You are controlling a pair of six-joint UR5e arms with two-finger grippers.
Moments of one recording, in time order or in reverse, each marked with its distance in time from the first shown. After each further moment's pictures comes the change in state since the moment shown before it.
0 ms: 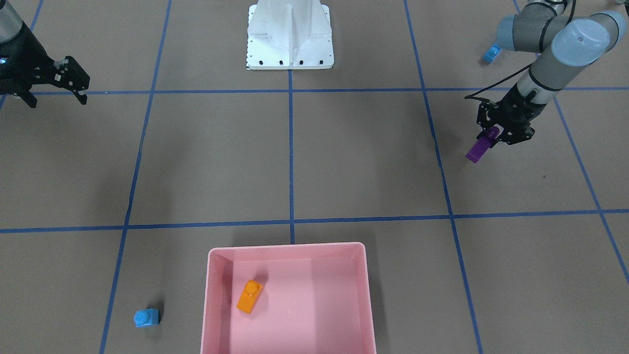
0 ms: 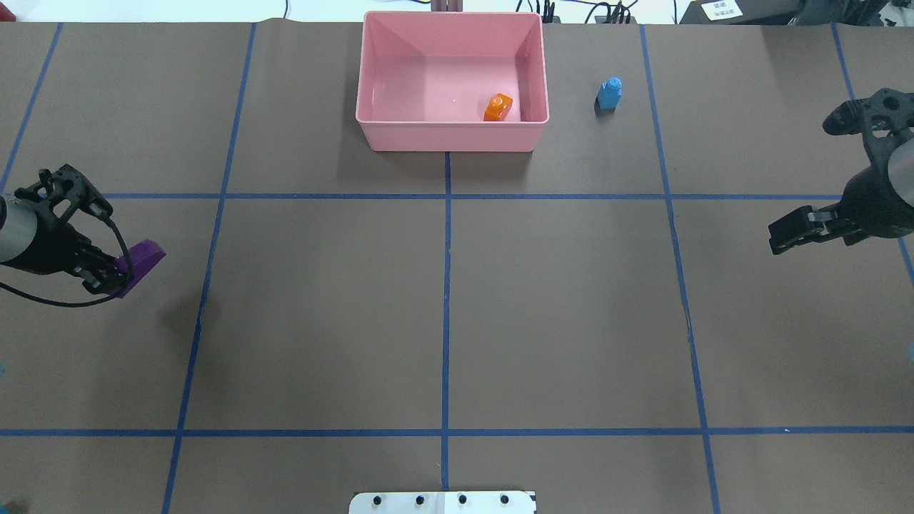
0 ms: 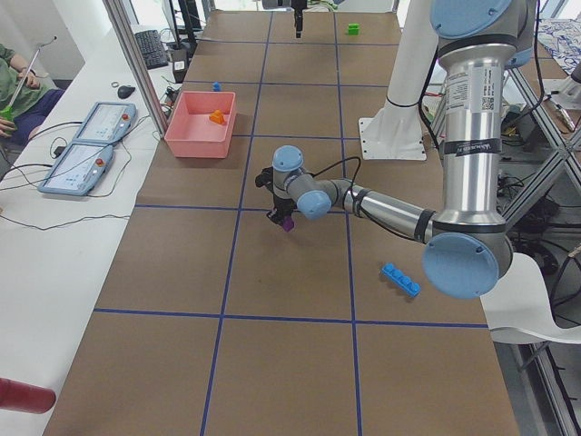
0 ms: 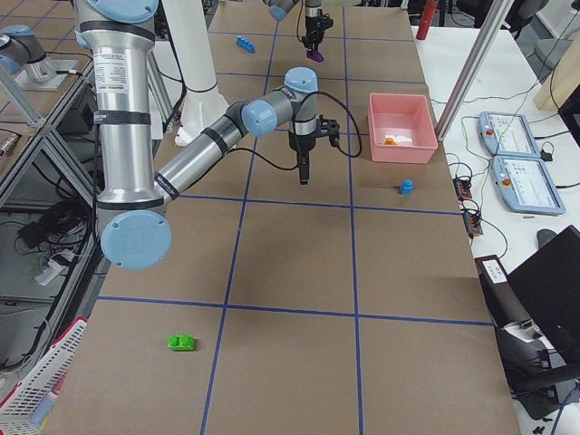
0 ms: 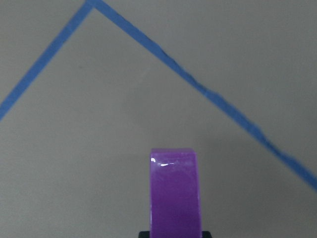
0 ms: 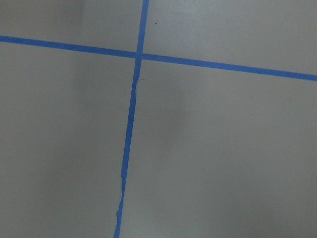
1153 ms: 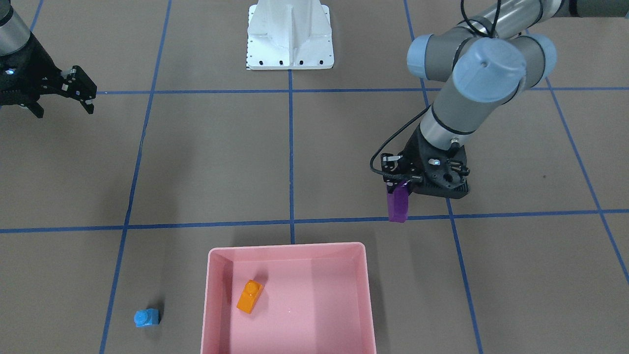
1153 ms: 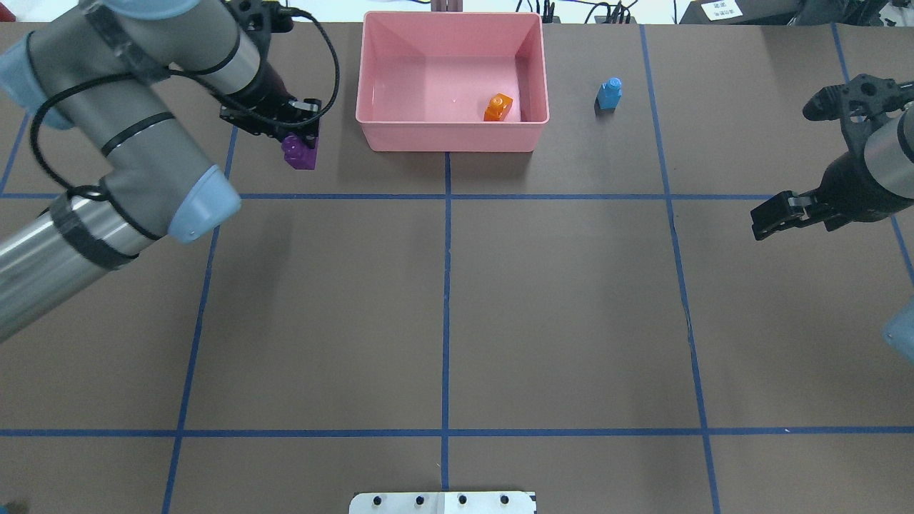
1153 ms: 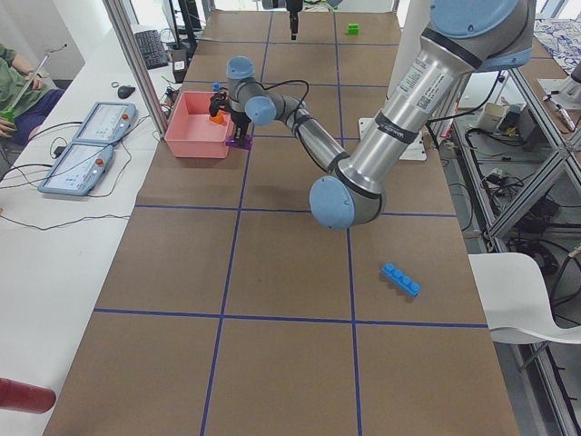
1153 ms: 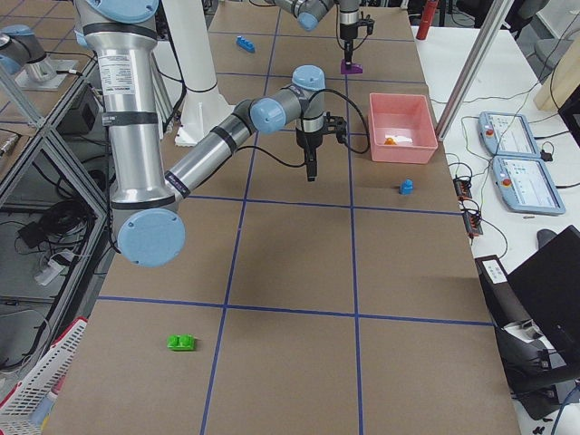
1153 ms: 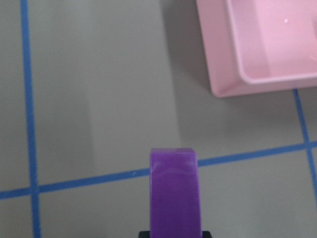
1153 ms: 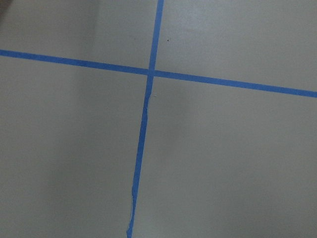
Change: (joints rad) left arm -0.012 -0.789 0.359 0.403 0.003 -0.597; right arm 0.001 0.057 -0.042 -0.001 -0.002 0.001
